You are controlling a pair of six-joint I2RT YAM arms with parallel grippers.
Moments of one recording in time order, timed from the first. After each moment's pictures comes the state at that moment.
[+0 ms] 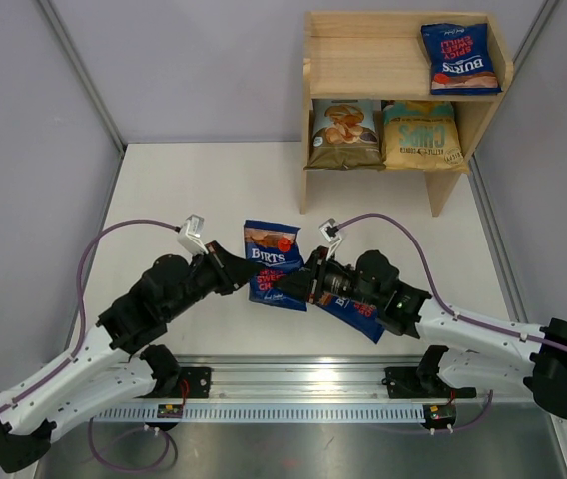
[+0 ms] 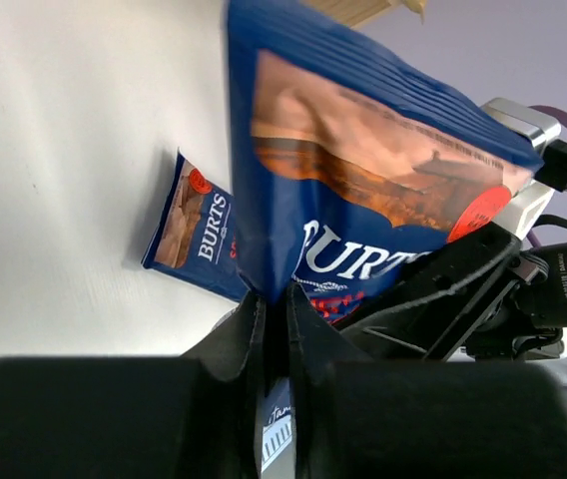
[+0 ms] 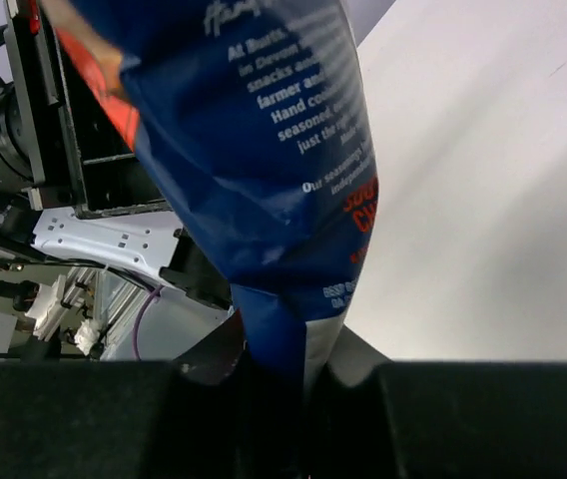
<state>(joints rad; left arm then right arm) -0.85 0.62 0.68 -0.30 -0.09 -1.00 0.98 1.06 0.58 0.44 -0.20 0.77</state>
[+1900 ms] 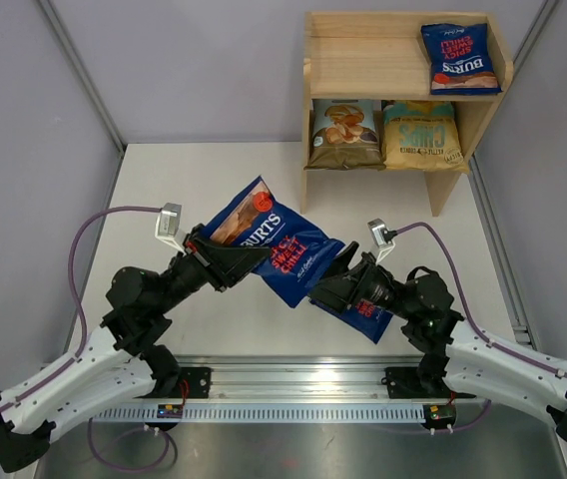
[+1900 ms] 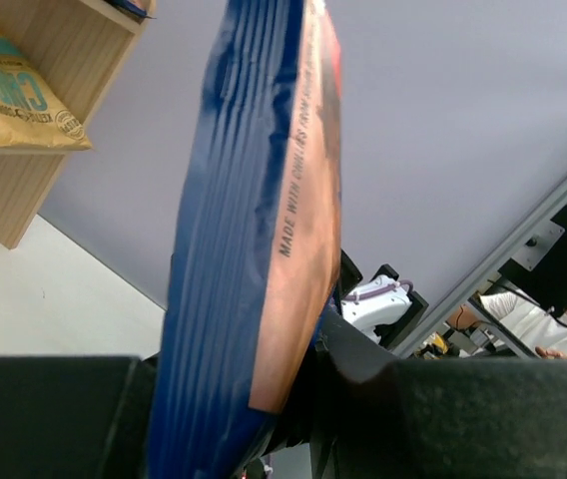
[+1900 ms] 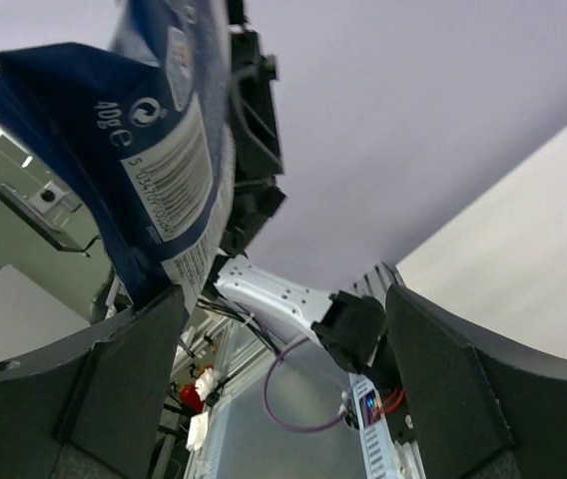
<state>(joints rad) -0.86 0.61 0.64 0.42 0.22 -0.85 0.94 0.76 0.43 0.69 -0.27 0.95</state>
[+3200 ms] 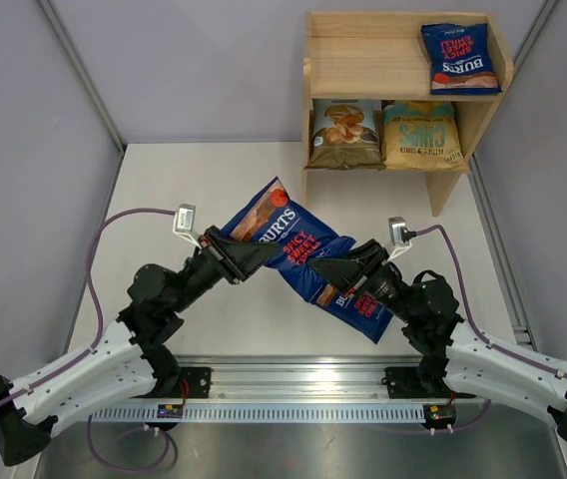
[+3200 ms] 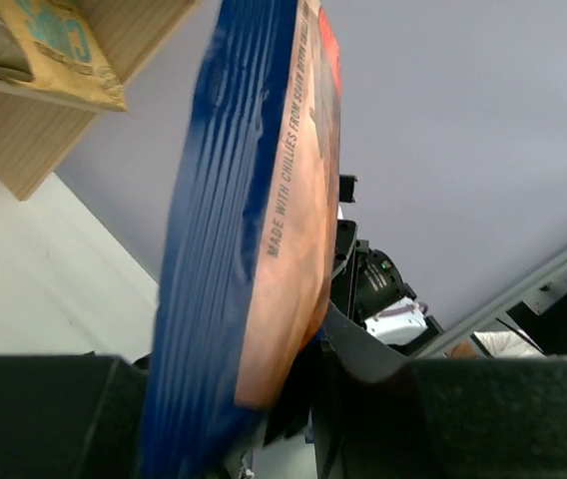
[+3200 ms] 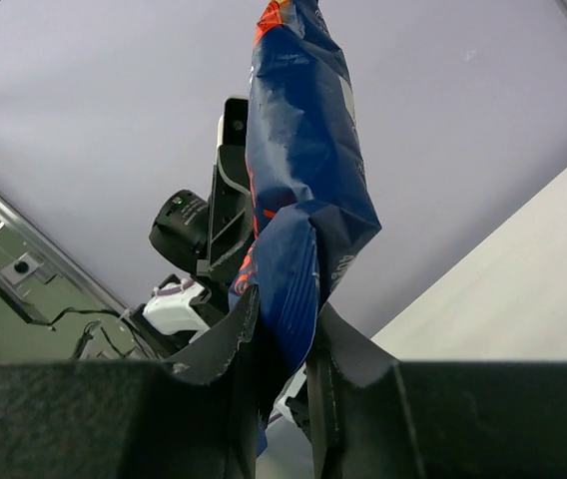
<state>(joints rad) -0.87 0.70 0.56 0.51 0.12 -0.96 0.95 0.77 0.42 0.82 -0.09 0.90</state>
